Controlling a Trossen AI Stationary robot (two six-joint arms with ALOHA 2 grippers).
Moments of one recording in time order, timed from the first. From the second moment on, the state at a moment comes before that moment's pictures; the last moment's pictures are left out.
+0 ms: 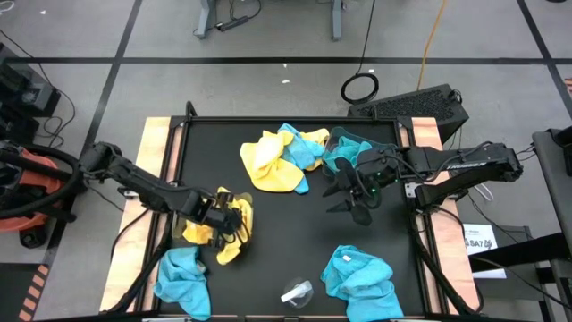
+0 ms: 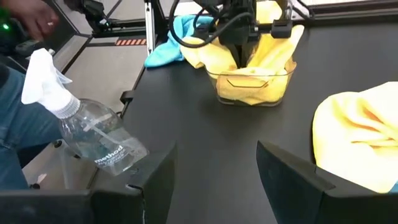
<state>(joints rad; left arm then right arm) -0.37 1.36 0.79 -0.67 -0.09 -0.23 0.09 1.19 1.17 -0.55 -0.20 0.13</state>
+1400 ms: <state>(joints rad) -0.59 1.42 1.23 -1.00 -0.11 -0.23 0.09 1.19 1.17 -0.55 -0.21 0.11</state>
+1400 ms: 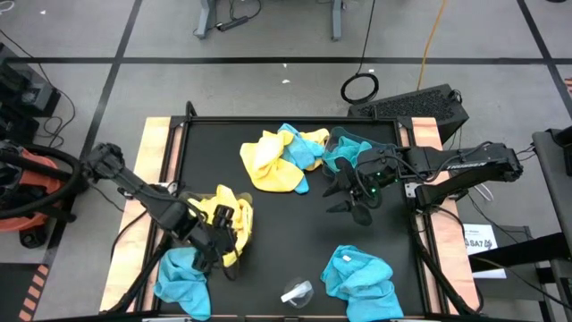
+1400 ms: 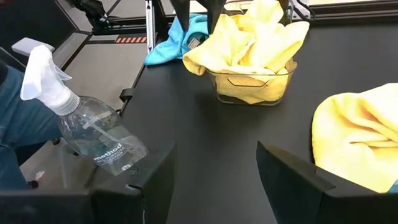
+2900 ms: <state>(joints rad) -0.51 1.30 1.17 -1.12 -0.26 -0.33 0.09 1.19 1.17 -0.55 -0.21 0.11</state>
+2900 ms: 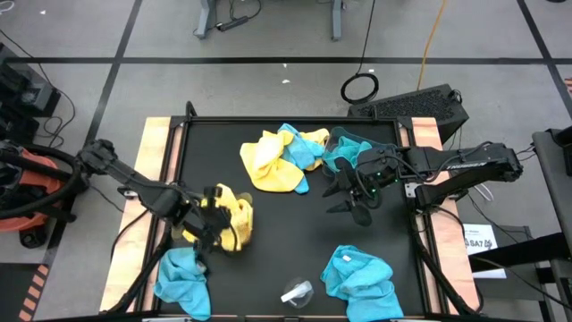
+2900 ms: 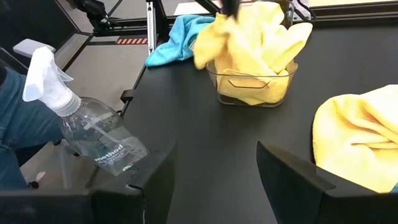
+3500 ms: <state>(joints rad) -0.38 1.31 0.87 -0.94 -0.18 -0.21 0.09 1.19 1.17 -0.55 -0.18 0.13</state>
